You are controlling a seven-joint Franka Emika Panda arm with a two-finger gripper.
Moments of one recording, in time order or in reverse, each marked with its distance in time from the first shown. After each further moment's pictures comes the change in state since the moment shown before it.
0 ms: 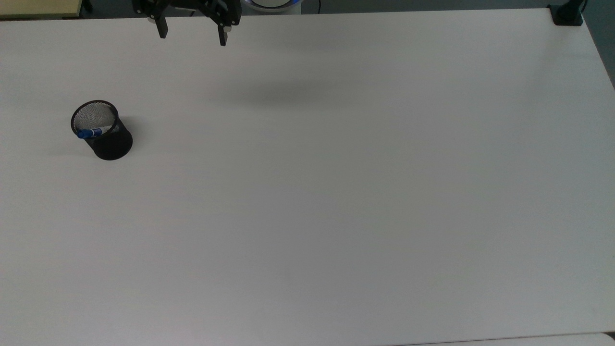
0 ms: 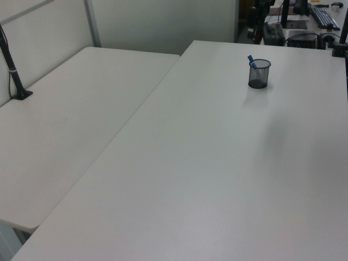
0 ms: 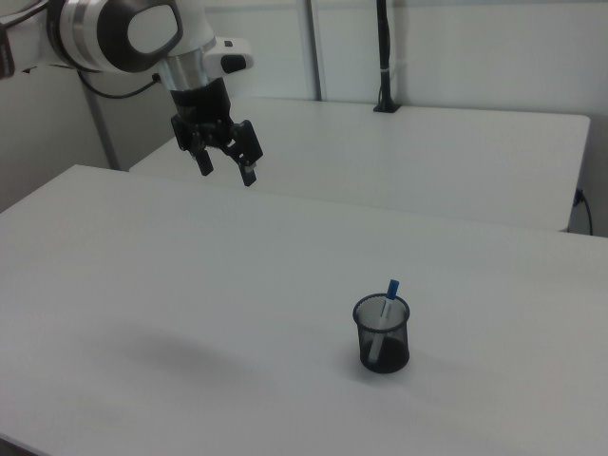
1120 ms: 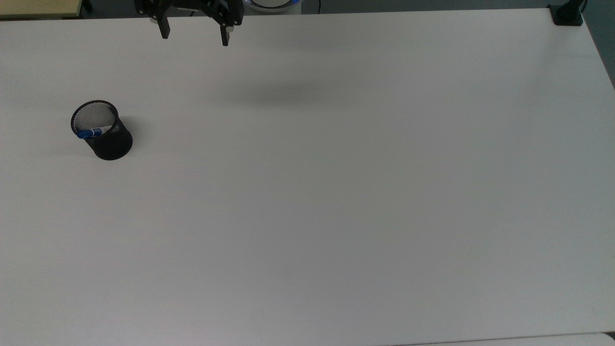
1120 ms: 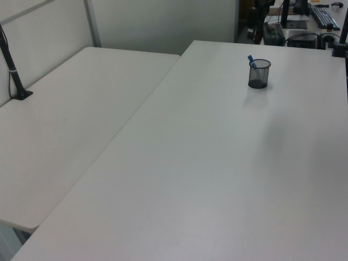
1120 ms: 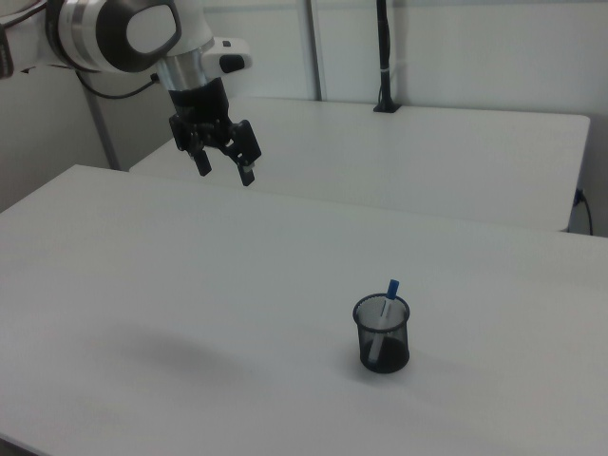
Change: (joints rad) arm 0.002 0.000 0.004 0.000 0.000 -0.002 -0.006
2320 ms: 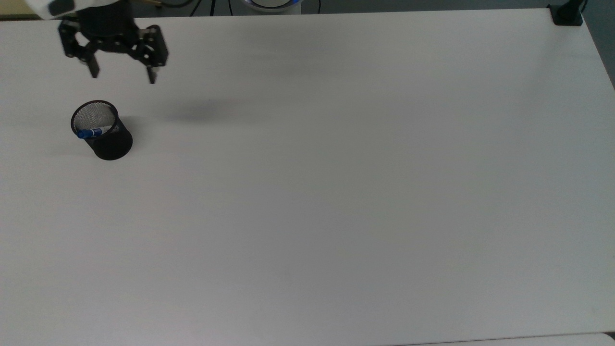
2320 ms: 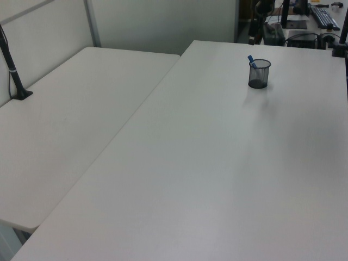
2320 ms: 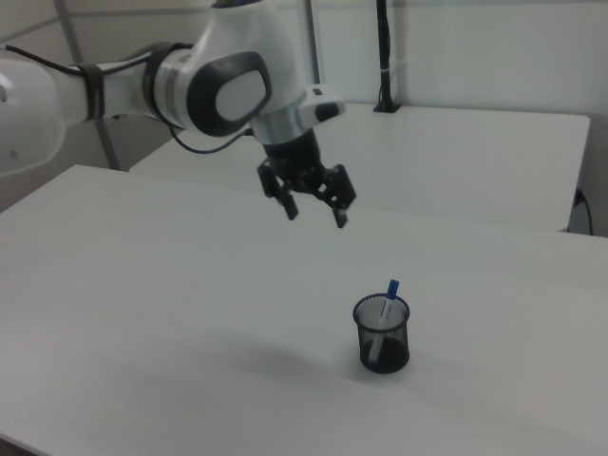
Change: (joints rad) arm -0.181 0.117 -0.032 -0.049 -0.012 0.240 -0.244
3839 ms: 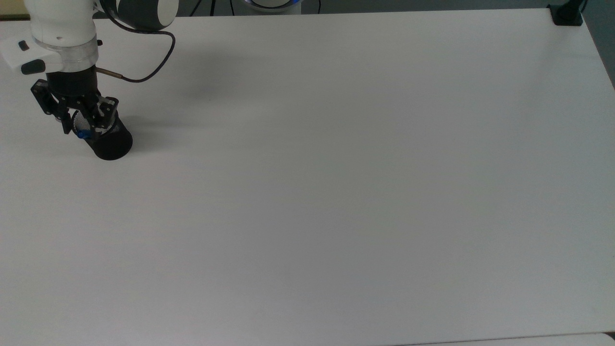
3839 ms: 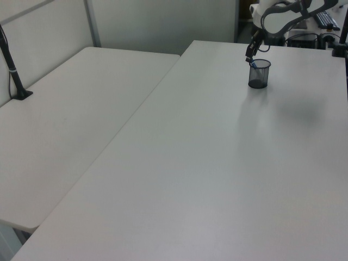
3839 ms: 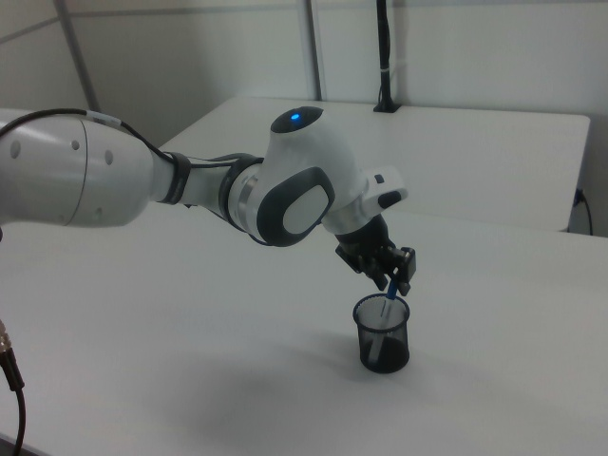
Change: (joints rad) arm -0.032 0.182 -0.100 -0.137 -0.025 0.484 0.005
